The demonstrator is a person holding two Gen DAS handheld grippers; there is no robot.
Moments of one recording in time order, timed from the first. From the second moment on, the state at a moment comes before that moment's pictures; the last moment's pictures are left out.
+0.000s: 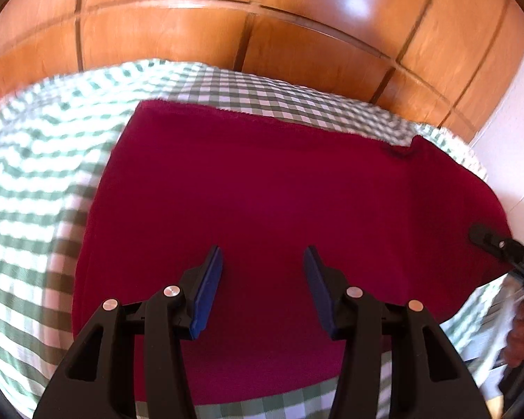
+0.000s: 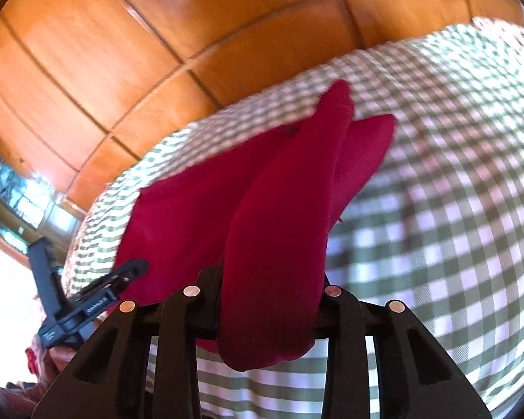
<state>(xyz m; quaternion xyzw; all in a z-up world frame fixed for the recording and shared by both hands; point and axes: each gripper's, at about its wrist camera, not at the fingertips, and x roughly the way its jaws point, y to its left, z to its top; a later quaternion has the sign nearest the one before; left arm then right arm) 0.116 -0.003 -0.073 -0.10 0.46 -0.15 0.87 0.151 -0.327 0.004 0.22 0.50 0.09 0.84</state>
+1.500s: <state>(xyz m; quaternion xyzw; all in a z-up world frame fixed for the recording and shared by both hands) 0.193 0.095 -0.077 -0.30 0.53 -0.24 0.76 0.131 -0.189 -0.007 0.06 0.50 0.26 0.82</state>
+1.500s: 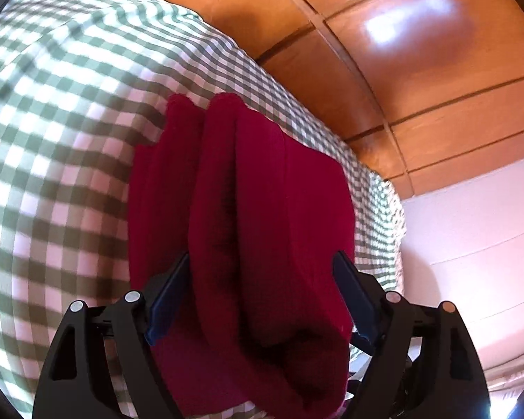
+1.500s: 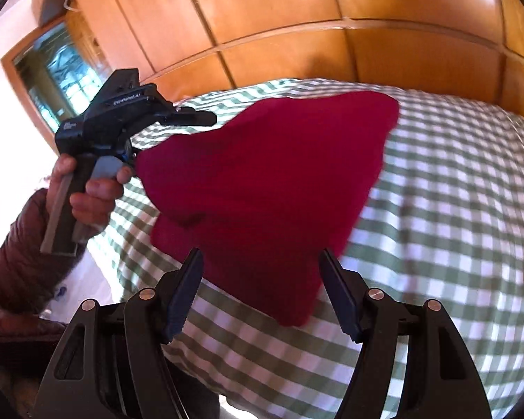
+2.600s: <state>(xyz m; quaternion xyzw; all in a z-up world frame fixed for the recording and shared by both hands) 0.115 0.087 -0.050 -0.04 0.42 -0.05 0.91 0.160 -0.178 0.005 0.05 0.51 0.27 0.81</state>
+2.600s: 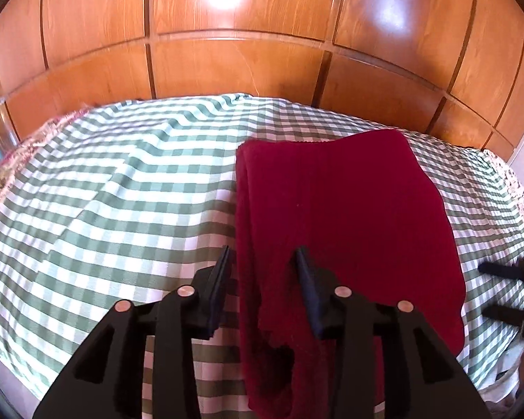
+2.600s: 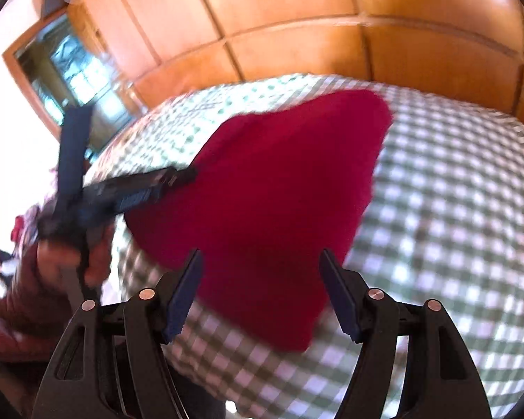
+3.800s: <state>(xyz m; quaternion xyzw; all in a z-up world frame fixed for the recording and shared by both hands) 0.168 0.113 -0.055 -0.17 0.45 -0.13 0.87 0.246 -0.145 0.004 0.01 0.48 0.21 0.85</state>
